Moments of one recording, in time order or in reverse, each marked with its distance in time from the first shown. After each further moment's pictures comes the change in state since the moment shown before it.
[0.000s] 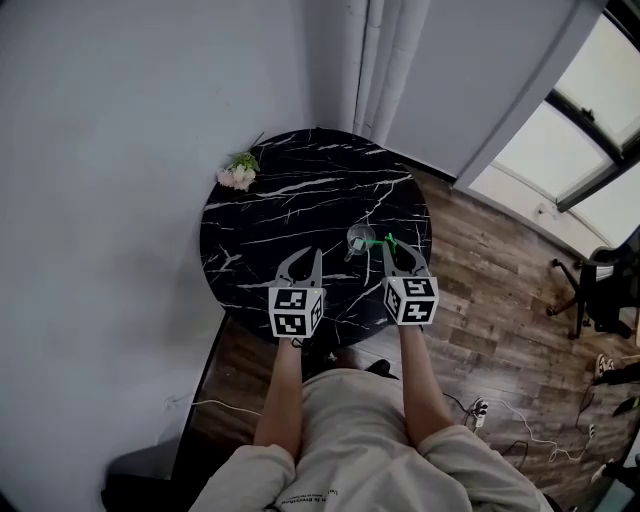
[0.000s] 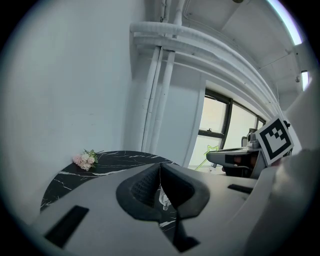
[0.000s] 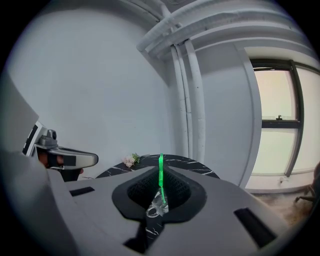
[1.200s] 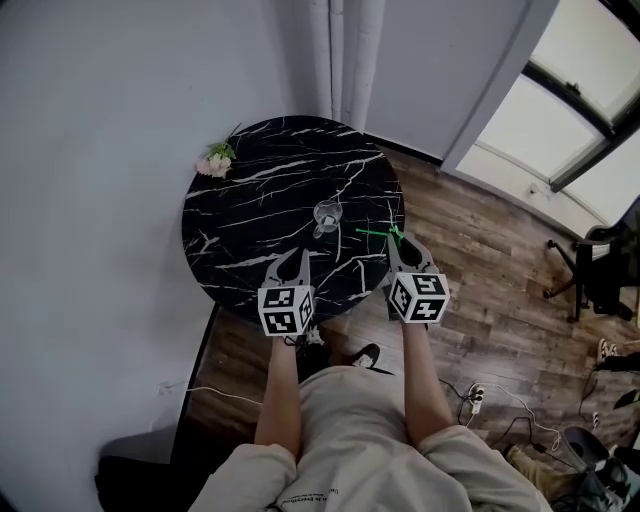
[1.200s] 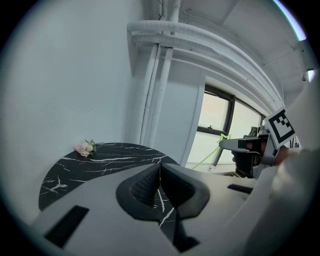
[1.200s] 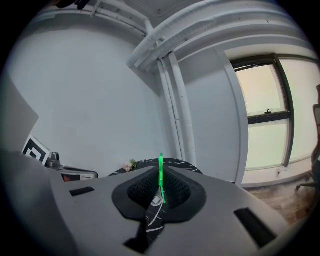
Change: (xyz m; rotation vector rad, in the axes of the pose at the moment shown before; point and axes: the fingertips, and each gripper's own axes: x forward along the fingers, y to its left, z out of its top) left arm -0.024 -0.091 -0.037 -0.035 0.034 0.052; right arm -0.108 -0.076 -0.008 0.100 -0.074 0.003
